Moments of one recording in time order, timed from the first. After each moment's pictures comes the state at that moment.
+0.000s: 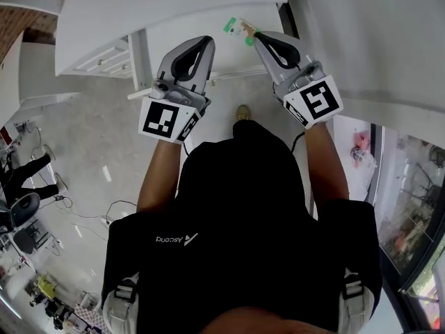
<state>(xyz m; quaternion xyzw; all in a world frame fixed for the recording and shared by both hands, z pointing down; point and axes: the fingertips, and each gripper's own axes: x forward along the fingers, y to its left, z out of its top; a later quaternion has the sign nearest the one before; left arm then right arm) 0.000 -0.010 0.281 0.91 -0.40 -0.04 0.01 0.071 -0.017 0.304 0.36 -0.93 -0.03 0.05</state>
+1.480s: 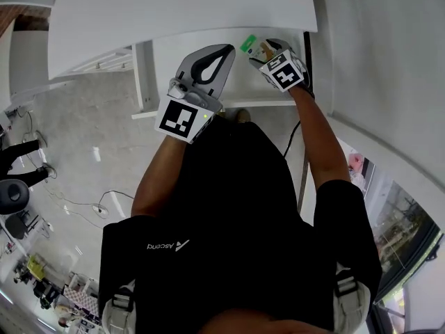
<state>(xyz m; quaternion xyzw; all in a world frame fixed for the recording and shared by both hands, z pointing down) -0.034 -0.141 0.363 0.92 -0.39 0.01 0.06 0.039 -0.176 0.625 0.26 -0.85 0.14 0.45</state>
